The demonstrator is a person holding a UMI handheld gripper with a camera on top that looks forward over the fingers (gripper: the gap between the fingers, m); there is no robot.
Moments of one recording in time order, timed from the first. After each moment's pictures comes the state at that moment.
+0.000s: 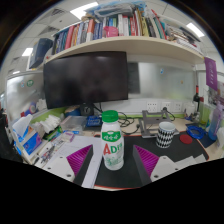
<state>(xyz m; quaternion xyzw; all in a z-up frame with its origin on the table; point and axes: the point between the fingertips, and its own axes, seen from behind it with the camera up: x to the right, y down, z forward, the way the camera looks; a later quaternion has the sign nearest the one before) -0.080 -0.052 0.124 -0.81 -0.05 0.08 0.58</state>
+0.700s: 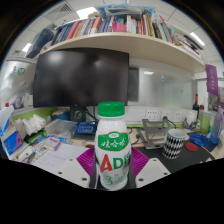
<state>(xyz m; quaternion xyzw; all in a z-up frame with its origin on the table) -0.105 0.040 0.092 -0.77 -0.03 0.02 0.64</state>
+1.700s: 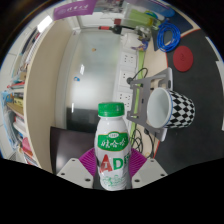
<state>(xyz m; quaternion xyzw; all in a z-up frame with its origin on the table) 0.015 0.143 0.175 -0.59 0.46 0.48 0.45</state>
